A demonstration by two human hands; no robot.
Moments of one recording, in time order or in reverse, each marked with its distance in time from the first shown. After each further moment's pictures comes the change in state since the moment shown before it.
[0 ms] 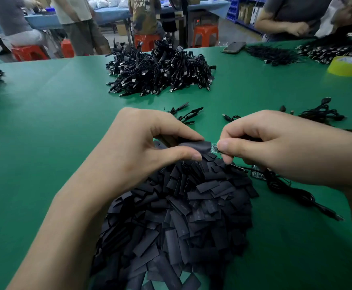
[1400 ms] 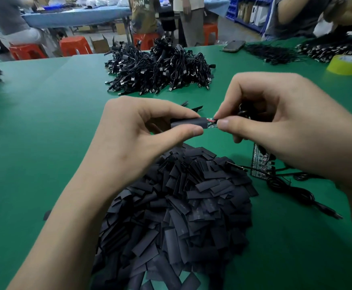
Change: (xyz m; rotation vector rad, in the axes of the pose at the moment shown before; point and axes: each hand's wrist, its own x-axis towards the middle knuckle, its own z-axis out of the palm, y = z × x) left_hand 0.001 0.007 0.003 -0.144 0.184 -0.085; right_hand 0.006 0.007 -0.001 0.079 0.378 -0.272
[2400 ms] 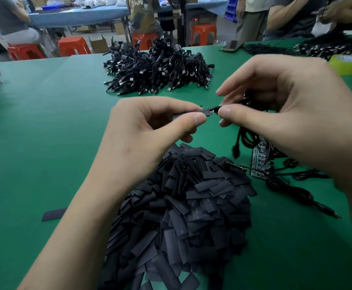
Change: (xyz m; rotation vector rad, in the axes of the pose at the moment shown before) left_hand 0.002 -0.004 0.016 -0.260 0.059 -0.100; right_hand -0.002 -0.002 -0.004 0.021 0.164 -0.023
